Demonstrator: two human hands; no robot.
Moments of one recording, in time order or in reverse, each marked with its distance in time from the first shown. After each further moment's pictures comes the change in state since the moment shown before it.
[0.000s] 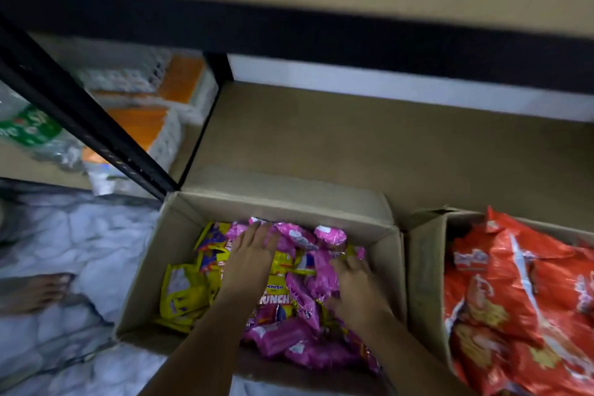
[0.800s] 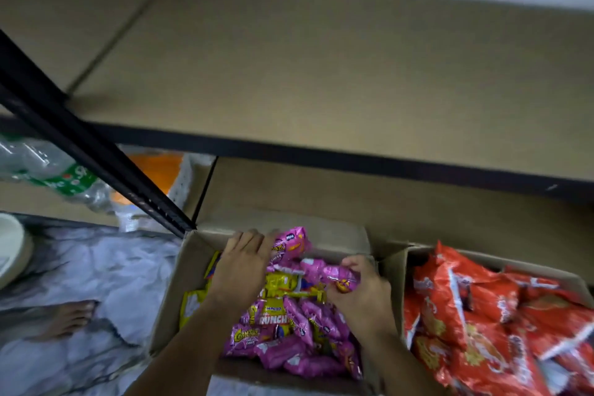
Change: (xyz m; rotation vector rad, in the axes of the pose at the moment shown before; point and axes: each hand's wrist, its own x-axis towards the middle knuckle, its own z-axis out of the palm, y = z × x) left_hand -0.014 -0.009 -0.148 -0.015 0.182 0.143; right_hand -0.064 -0.029 -0.123 0.659 0.384 0.220
